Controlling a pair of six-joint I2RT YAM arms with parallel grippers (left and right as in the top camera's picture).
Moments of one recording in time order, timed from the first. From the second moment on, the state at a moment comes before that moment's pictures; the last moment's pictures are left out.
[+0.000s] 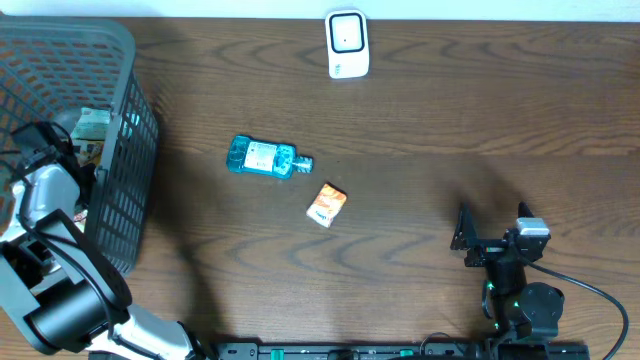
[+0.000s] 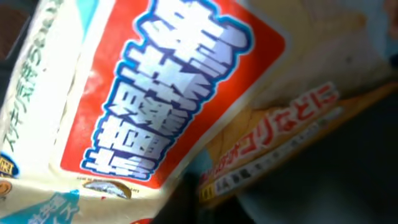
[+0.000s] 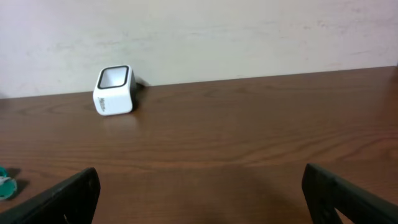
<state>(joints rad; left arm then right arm) 0.59 1.81 1.12 -0.53 -0.16 0.02 -0.02 0.01 0.01 -0.07 -0.06 0.12</state>
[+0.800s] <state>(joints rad) 0.59 1.16 1.15 -0.44 -0.13 -0.14 -0.02 0.01 0.01 -0.07 -0.06 0.12</state>
